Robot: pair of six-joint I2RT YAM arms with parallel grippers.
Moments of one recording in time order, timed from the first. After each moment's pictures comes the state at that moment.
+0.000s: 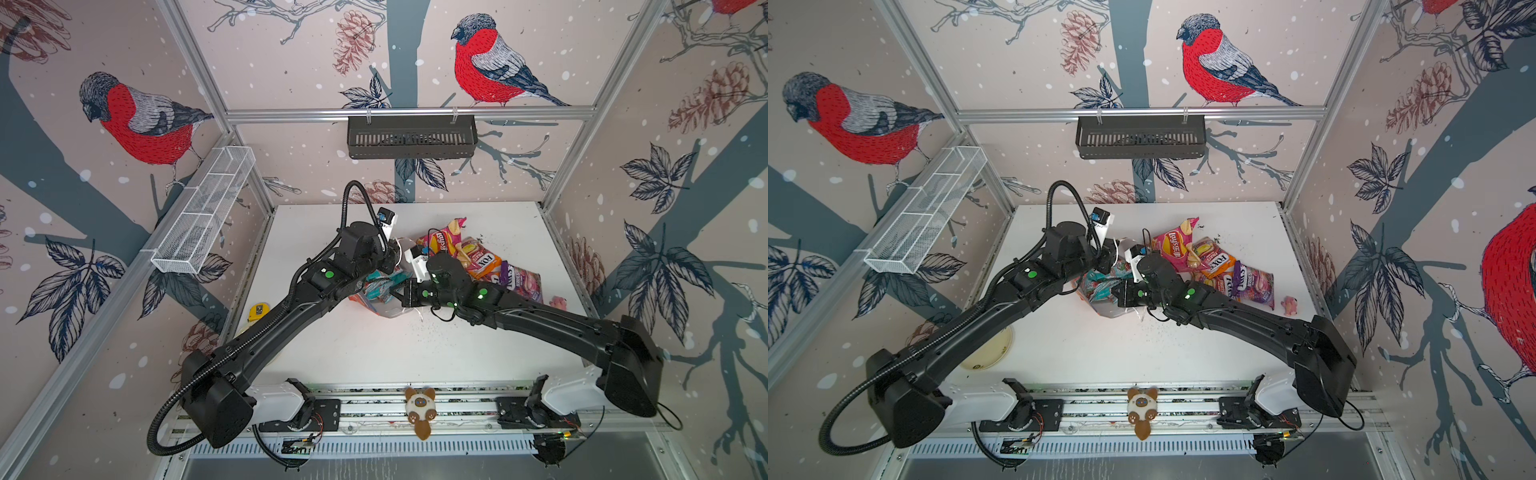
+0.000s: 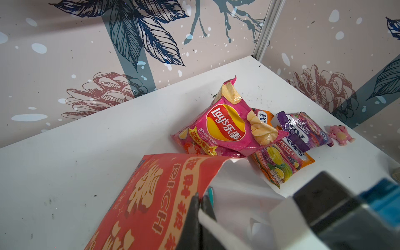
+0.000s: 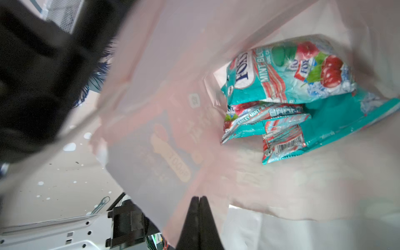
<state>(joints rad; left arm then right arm) -0.65 1.29 1.19 -0.34 -0.03 -0.08 0.95 1.45 1.06 -0.15 -0.23 0.78</state>
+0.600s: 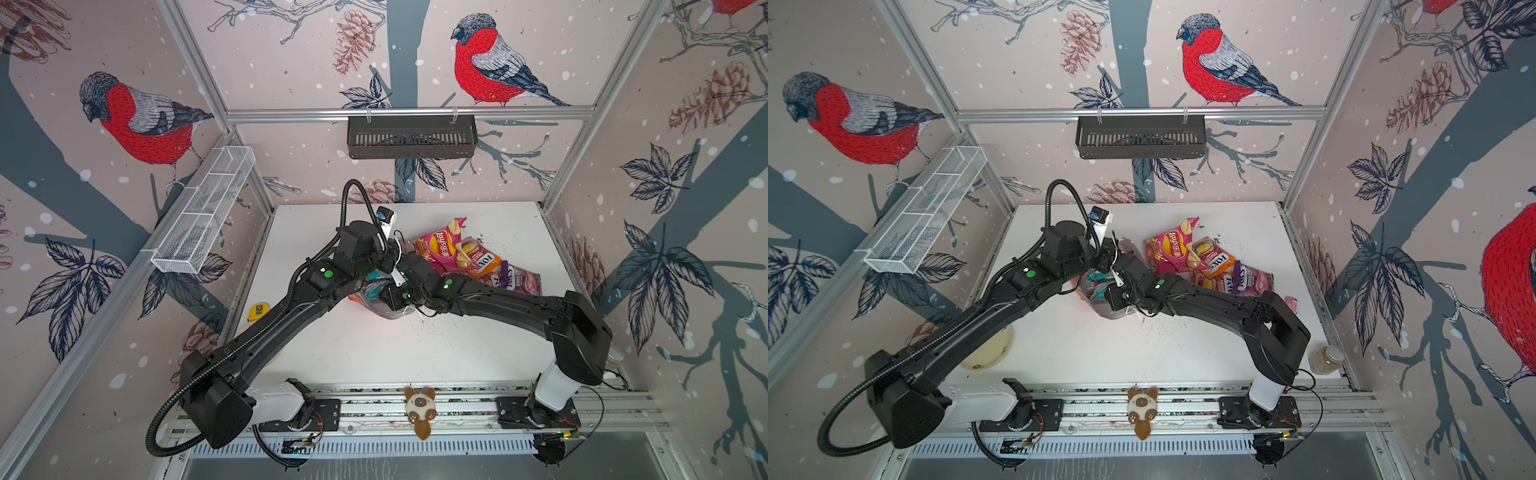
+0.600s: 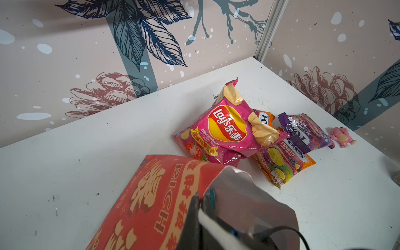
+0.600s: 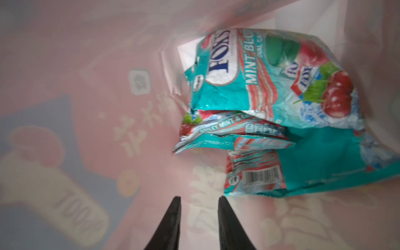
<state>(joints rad) -0.65 1.29 1.20 -0.36 -0.04 -0.09 0.97 1.71 1.22 -0.26 -0.09 0.46</state>
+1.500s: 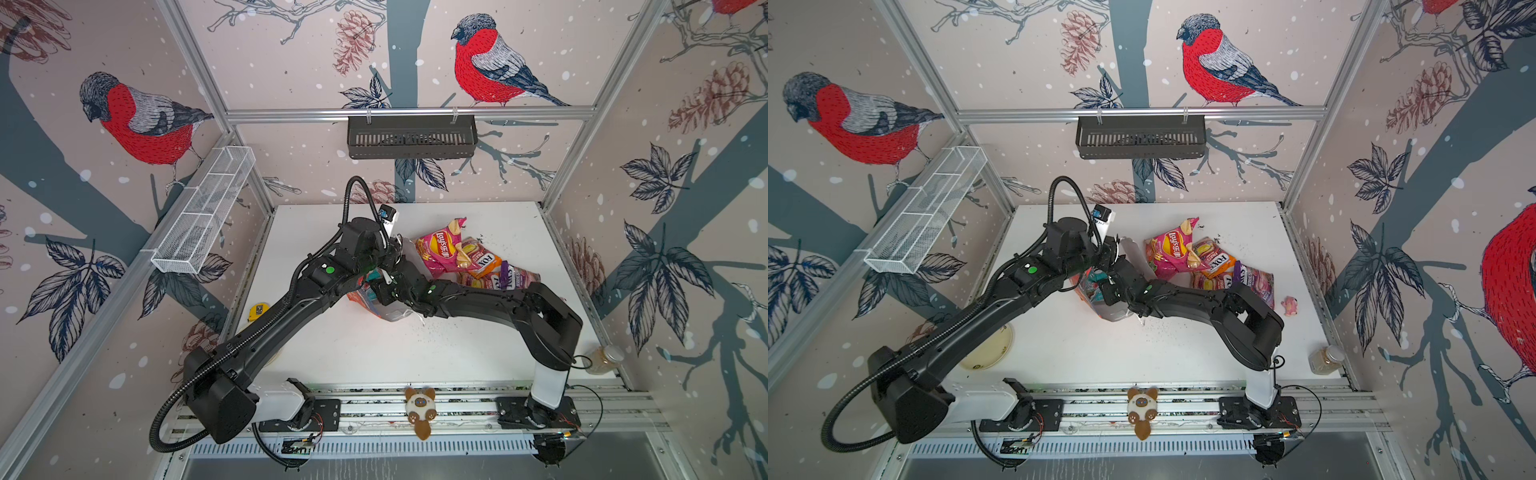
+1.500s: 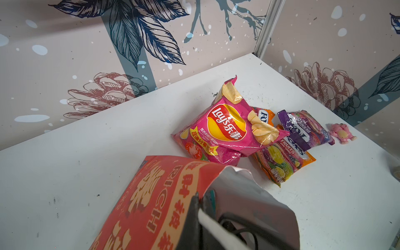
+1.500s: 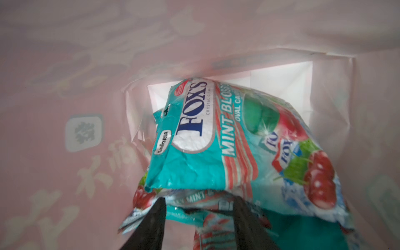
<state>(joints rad) -0.65 1.32 1.24 -0.39 -0.02 -0.07 0.98 1.89 1.22 0.05 0.09 0.31</state>
